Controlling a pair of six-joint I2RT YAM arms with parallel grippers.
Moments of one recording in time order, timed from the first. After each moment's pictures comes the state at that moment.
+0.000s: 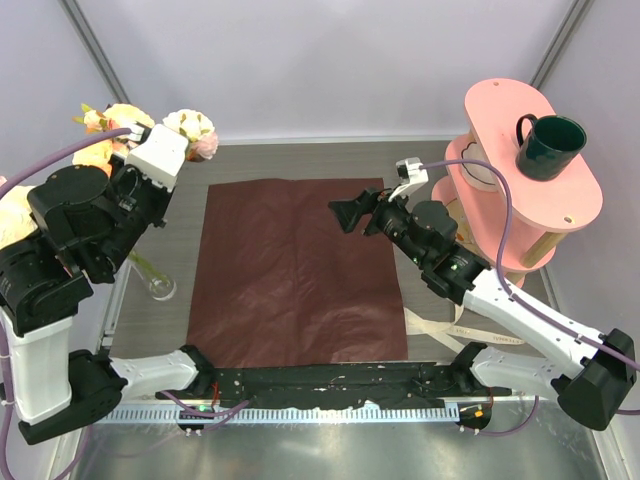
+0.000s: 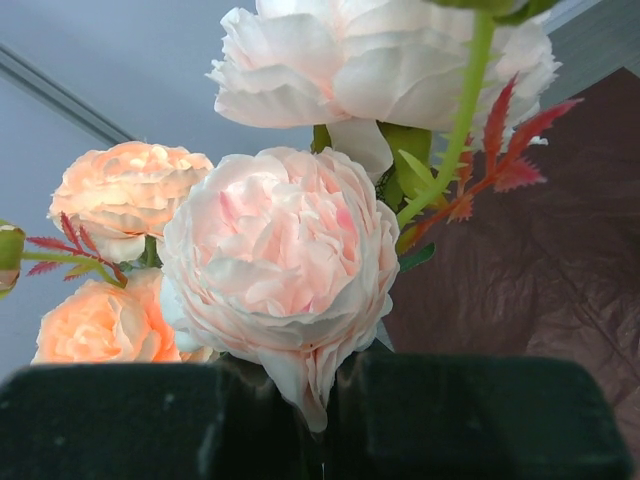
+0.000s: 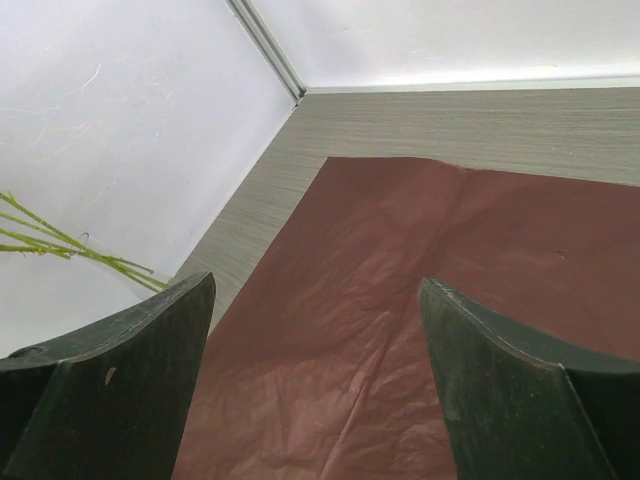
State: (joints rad) left arm -0.76 1.14 2.13 -1.22 -0.56 0.39; right arm 0.74 1.07 0.89 0.17 0.12 0.49
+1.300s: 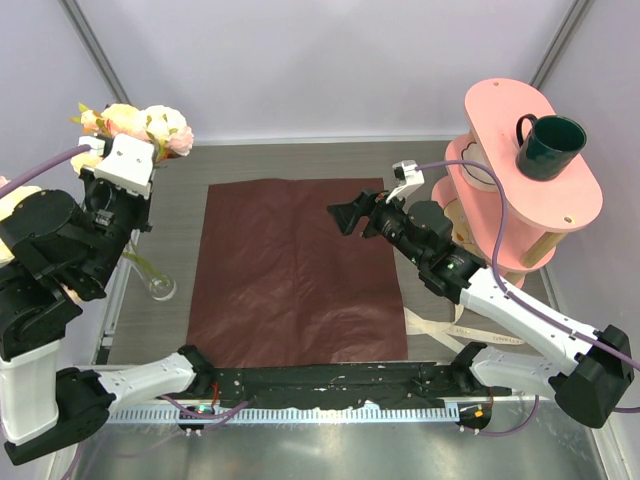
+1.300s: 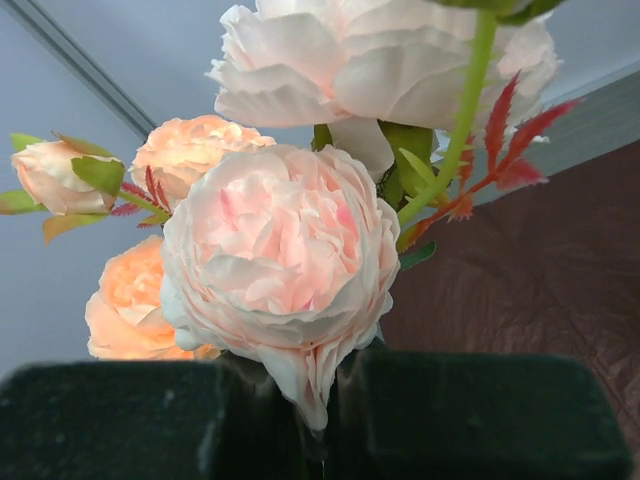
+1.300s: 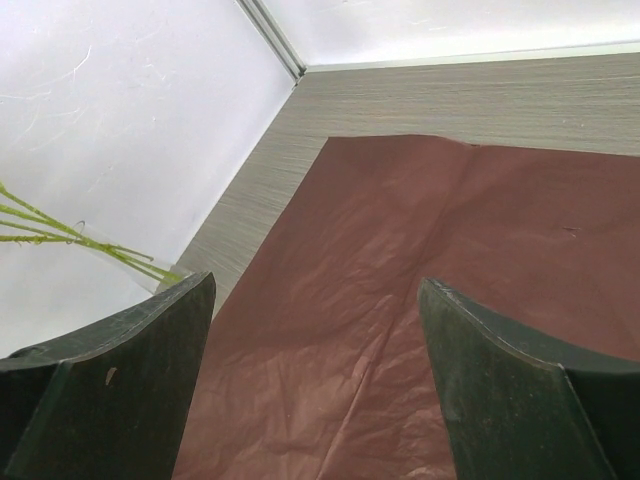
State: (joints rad) left arm -0.76 1.01 1.98 -1.05 -0.62 0.39; right arm 0.73 1.09 0.87 0.17 0.09 0.52
